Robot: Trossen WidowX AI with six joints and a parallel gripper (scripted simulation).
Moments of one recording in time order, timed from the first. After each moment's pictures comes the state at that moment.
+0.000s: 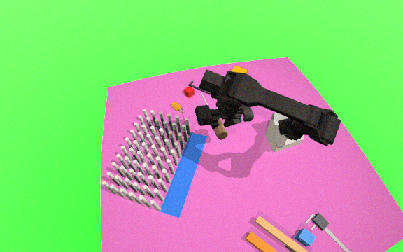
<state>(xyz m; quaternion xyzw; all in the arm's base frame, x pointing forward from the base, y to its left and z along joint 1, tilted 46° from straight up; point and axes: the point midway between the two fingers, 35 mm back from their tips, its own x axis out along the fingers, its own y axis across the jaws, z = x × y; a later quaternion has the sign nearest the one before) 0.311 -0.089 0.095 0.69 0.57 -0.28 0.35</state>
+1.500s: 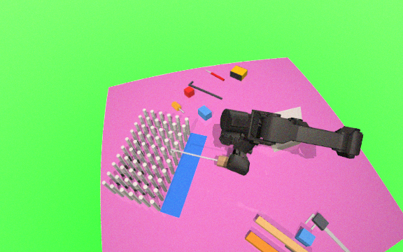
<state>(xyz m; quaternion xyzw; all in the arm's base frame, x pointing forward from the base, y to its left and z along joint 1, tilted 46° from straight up) 0.295 0.027 0.149 0.53 0.56 0.10 0.62</state>
